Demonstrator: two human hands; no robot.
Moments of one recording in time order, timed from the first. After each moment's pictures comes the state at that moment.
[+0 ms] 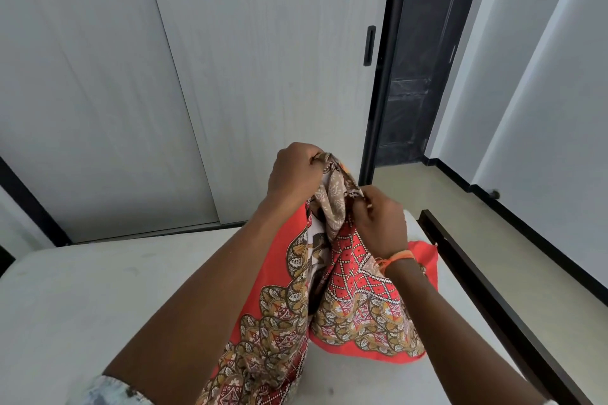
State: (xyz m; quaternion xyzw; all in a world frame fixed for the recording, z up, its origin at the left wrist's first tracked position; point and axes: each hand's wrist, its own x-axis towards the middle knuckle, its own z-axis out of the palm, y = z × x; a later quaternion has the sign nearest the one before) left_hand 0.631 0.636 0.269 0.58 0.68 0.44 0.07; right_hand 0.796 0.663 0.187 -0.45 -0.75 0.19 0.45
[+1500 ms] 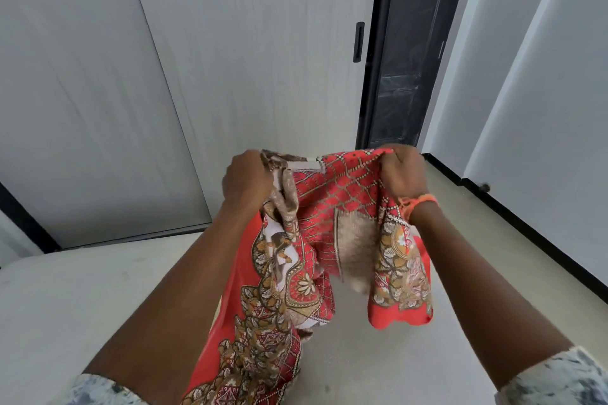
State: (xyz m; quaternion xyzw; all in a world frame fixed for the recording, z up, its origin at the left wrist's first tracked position) left_hand 0.590 0.632 0.258 0.45 0.84 0.31 0.00; right_hand 0.826 0.719 0.255 -0.47 -0.72 0.23 0.46
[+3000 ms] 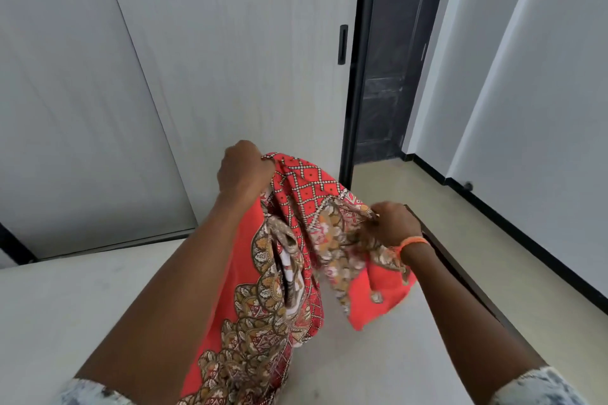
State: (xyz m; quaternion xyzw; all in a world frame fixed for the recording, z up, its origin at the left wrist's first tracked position) left_hand 0.607 0.655 0.271 0.47 0.81 0.35 0.02; right_hand 0.866 0.726 0.168 -0.55 -0.82 0.06 0.12
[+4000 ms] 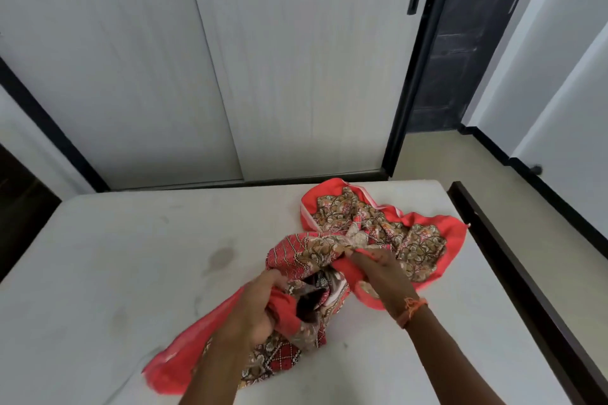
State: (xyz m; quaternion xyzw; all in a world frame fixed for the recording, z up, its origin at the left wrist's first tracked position) left_hand 0.616 0.457 0.100 0.01 0.61 0.53 0.59; right_hand 0.797 0.588 0.091 -0.45 -0.64 0.58 0.24
